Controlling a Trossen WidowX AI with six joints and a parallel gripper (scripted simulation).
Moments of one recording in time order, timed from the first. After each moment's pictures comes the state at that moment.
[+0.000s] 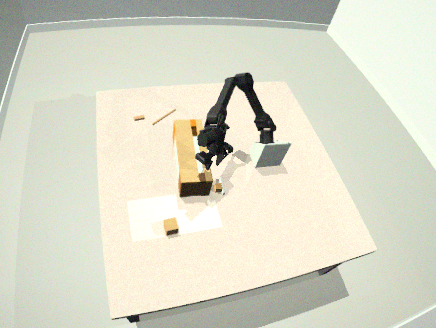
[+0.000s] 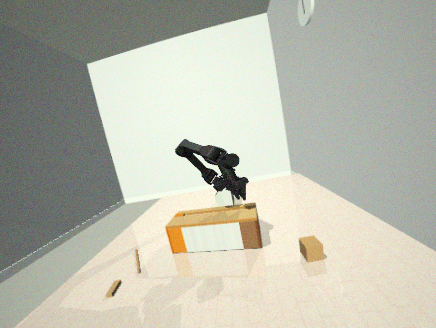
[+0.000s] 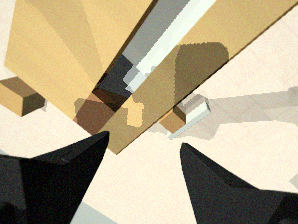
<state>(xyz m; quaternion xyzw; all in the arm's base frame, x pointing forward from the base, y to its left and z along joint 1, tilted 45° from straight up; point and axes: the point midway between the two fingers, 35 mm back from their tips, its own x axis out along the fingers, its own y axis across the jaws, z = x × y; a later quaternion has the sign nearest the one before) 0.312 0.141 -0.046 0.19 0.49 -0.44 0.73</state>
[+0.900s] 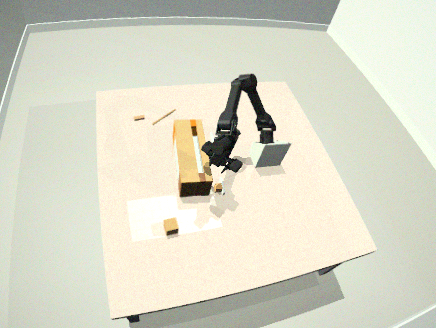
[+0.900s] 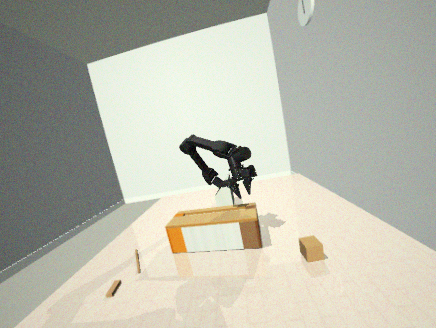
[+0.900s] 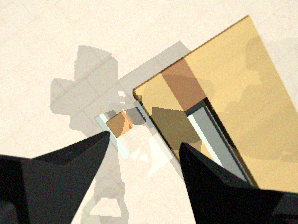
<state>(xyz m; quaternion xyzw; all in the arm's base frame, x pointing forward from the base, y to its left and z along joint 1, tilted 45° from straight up) 0.293 0.163 -0.056 -0.53 0.60 0.07 0.60</state>
